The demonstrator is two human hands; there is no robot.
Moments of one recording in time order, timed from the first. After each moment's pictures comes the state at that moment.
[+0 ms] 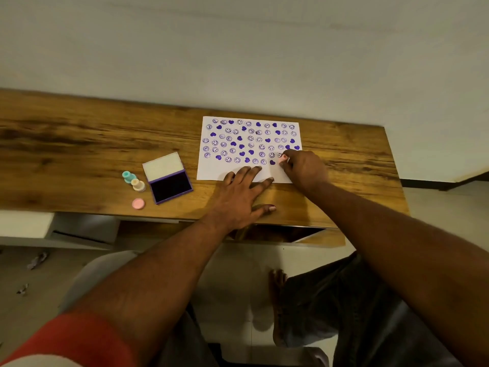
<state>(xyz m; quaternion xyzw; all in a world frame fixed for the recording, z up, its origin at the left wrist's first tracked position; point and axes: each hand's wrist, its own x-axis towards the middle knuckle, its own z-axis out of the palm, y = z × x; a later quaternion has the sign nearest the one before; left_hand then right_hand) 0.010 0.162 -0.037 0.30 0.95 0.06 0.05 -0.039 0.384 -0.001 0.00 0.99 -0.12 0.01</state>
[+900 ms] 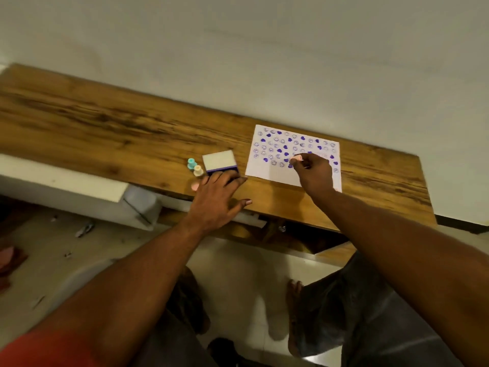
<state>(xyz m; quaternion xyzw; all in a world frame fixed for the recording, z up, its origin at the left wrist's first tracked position) 0.075 0.005 0.000 0.16 0.97 0.14 -0.08 -0.012 0.275 0.027 0.10 0.89 -0.45 -0.03</state>
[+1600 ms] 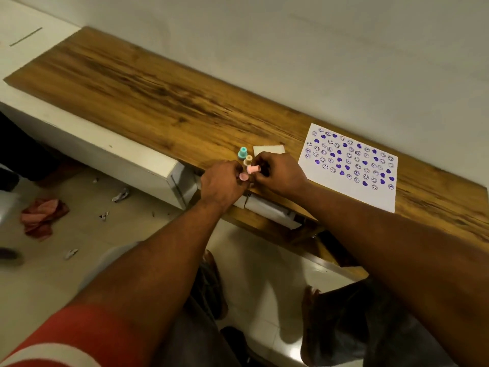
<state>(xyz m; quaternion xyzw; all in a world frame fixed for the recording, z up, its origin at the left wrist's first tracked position) 0.073 -0.069 0.001 -0.14 0.96 0.25 -0.02 -0.004 0.097 0.024 -0.28 0.93 -0.23 0.10</state>
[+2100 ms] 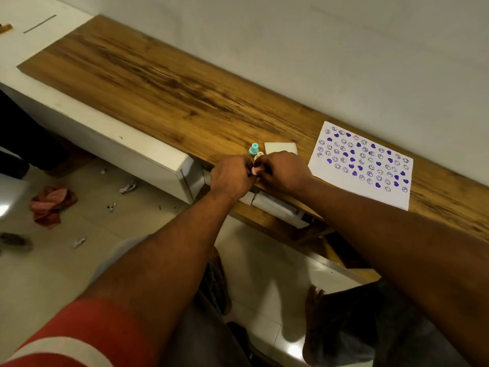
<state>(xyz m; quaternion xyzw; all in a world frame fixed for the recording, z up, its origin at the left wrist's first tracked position) 0.064 -0.072 0.000 -0.16 0.94 0.29 0.03 -0.008 0.079 0.023 -0.36 0.92 -0.11 0.08</state>
